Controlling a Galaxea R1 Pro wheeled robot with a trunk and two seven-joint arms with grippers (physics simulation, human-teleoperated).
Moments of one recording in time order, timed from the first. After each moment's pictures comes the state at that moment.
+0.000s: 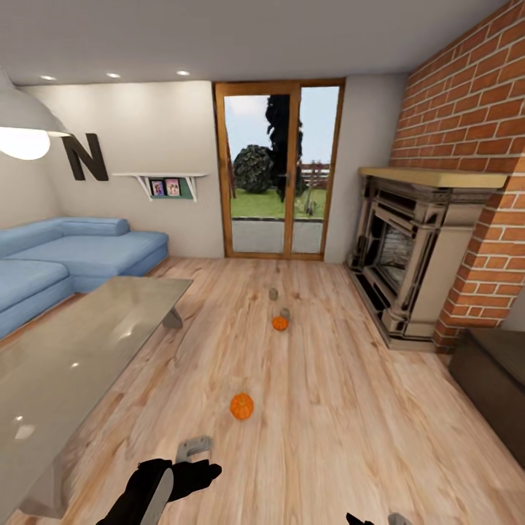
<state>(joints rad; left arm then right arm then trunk) -0.28 -0.08 0.01 -0.94 0.24 0.71 -0.02 -0.16 -0.11 -0.02 -0.55 -0.58 0.13 0.29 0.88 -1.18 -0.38</state>
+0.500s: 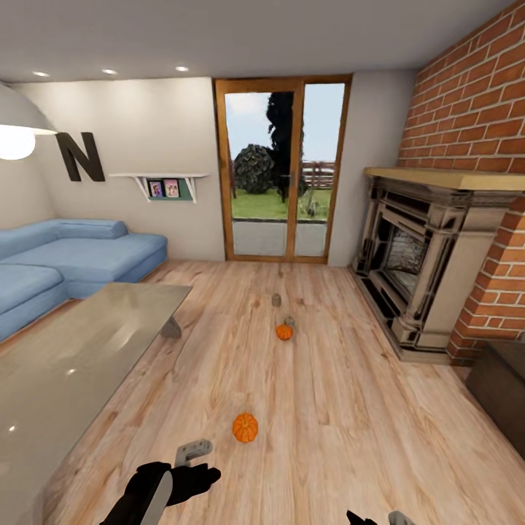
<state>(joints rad) -0.28 -0.08 0.03 -0.92 0.24 0.71 -0.02 -0.16 -0.11 -0.02 -0.56 -0.59 0.12 0.29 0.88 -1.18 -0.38</state>
